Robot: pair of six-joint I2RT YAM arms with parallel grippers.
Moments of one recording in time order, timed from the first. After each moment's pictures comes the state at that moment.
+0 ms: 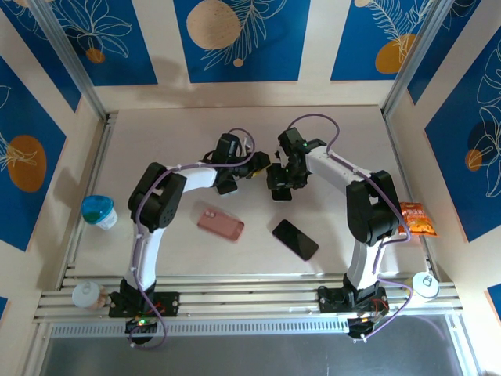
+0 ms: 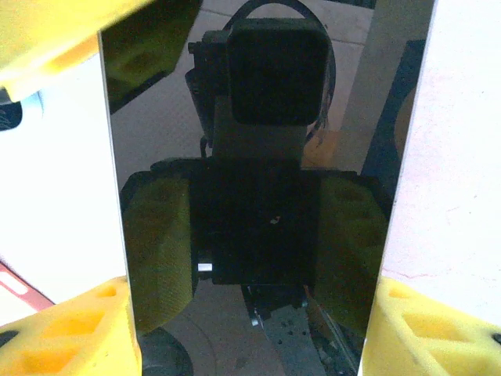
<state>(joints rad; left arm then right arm) -0.54 2.18 1.41 0.23 0.58 -0.94 0.43 1.85 1.39 -0.84 -0.17 0.29</state>
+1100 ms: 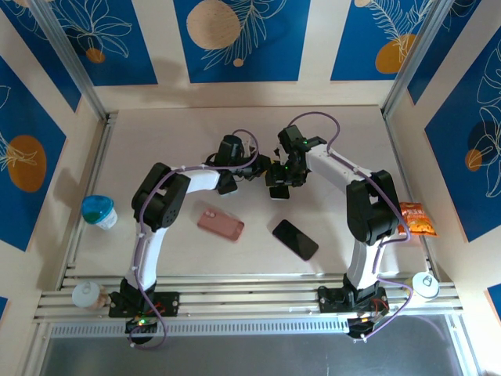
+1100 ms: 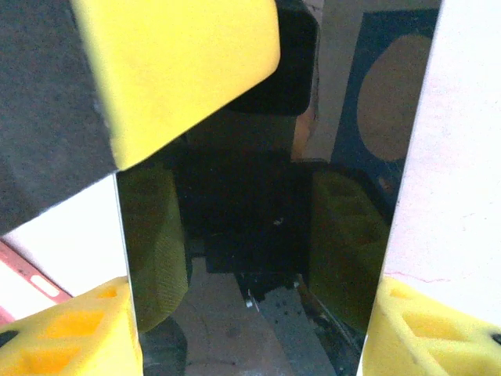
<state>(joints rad) -0.56 2.21 1.40 0.36 0.66 -1.04 0.43 1.86 1.43 -0.85 -0.20 0.32</state>
